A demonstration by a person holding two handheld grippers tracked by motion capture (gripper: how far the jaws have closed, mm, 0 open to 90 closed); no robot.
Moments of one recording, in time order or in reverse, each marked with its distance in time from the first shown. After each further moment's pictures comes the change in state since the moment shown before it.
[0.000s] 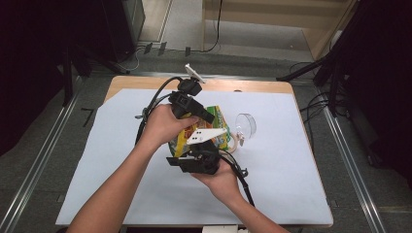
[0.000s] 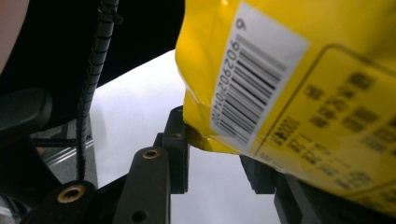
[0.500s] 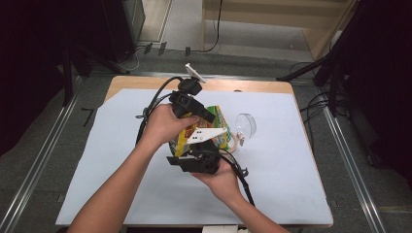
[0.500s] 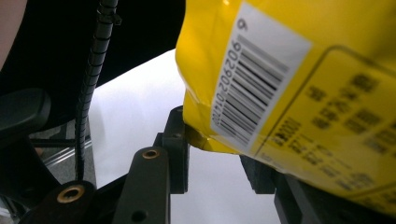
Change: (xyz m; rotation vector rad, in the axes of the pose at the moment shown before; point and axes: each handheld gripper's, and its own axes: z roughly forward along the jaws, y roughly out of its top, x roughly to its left) left arm 0.001 0.001 0.002 0.000 -0.001 -0.002; right arm -0.002 0.000 0.000 -0.002 -0.005 -0.006
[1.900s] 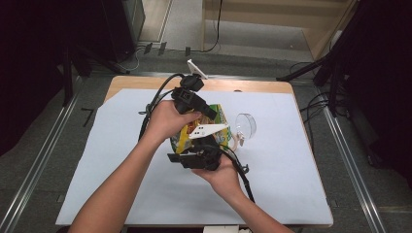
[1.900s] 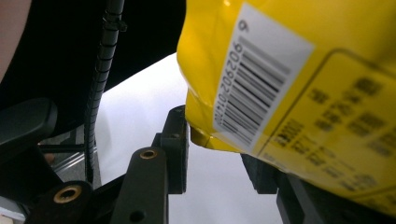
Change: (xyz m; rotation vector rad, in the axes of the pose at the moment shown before) left arm 0.004 0.012 0.004 0.007 -0.014 -0.027; right arm -0.009 0.004 -0.002 0.002 0.022 0.051
